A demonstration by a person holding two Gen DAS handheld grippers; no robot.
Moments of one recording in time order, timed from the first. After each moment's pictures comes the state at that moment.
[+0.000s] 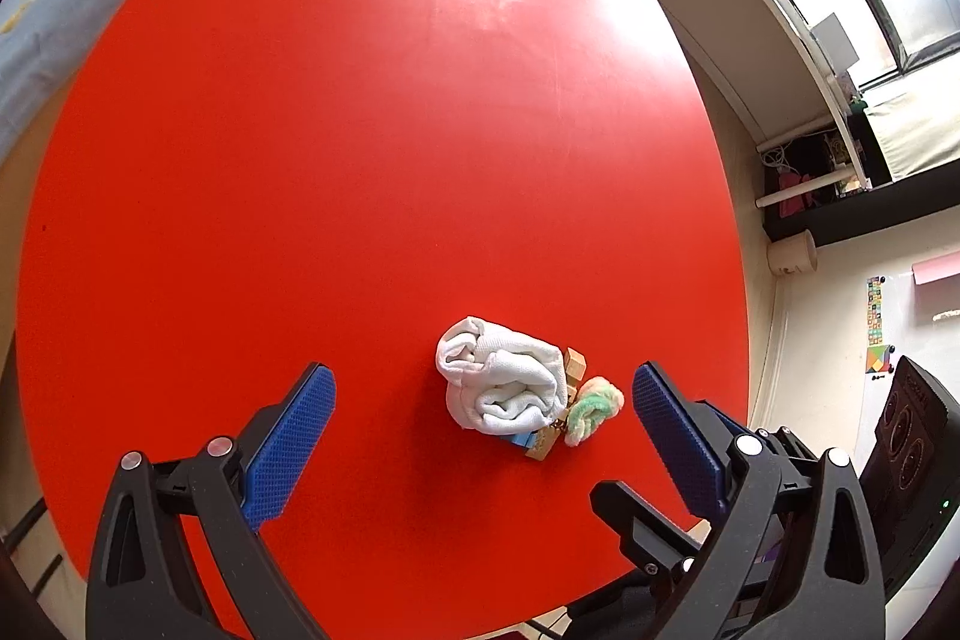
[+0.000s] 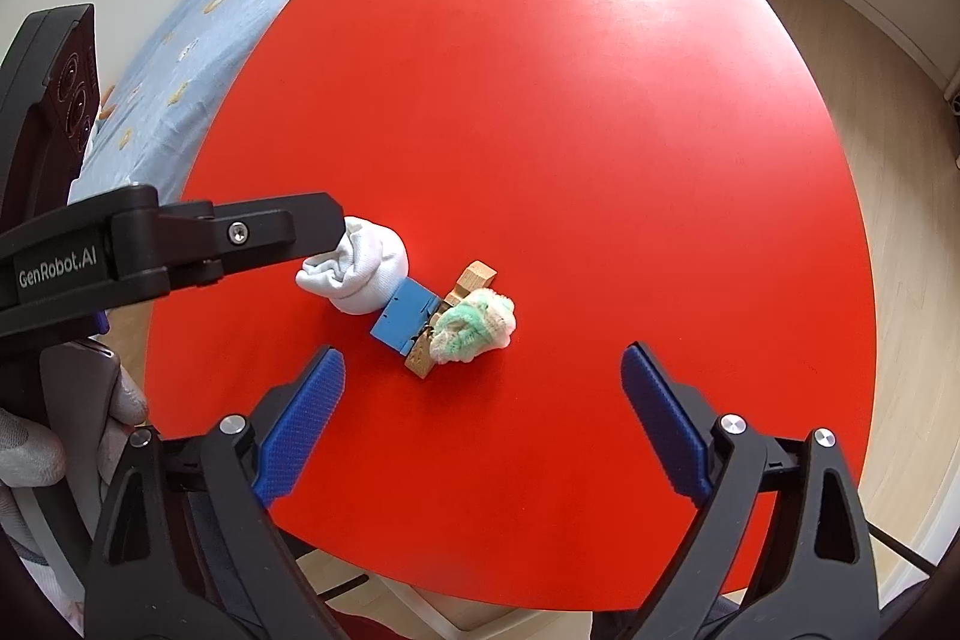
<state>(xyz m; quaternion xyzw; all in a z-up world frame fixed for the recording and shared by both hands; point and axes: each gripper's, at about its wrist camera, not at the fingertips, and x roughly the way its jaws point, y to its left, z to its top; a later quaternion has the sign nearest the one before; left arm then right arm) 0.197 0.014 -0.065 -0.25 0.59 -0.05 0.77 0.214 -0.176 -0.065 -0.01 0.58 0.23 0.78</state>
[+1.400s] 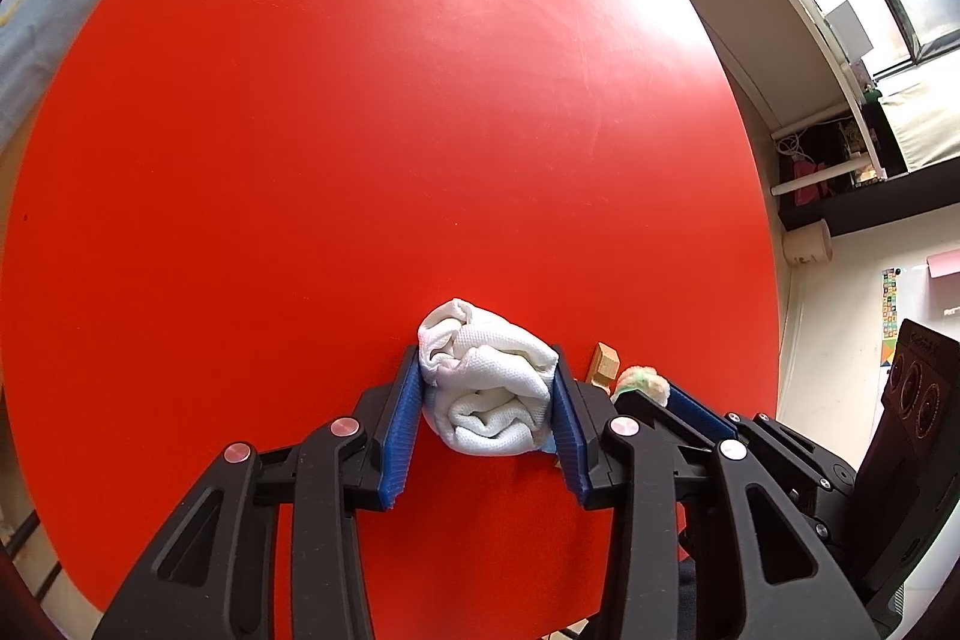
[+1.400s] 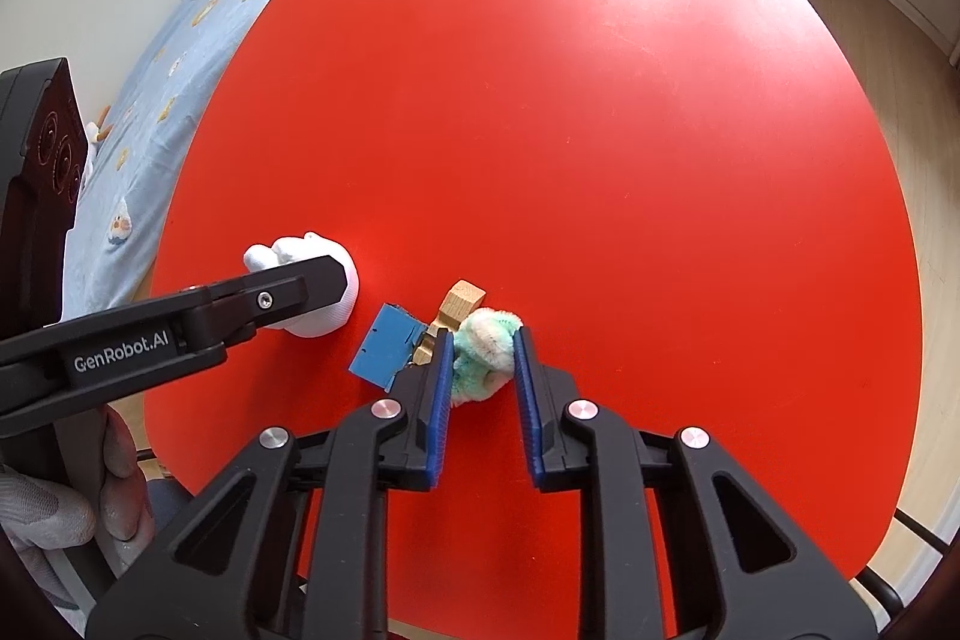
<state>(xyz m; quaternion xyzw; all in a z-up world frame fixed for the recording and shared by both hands) 0.196 0.014 -0.084 -0.23 0.60 -0.04 0.76 0.235 -0.176 -0.087 0.02 0.59 0.23 0.77</state>
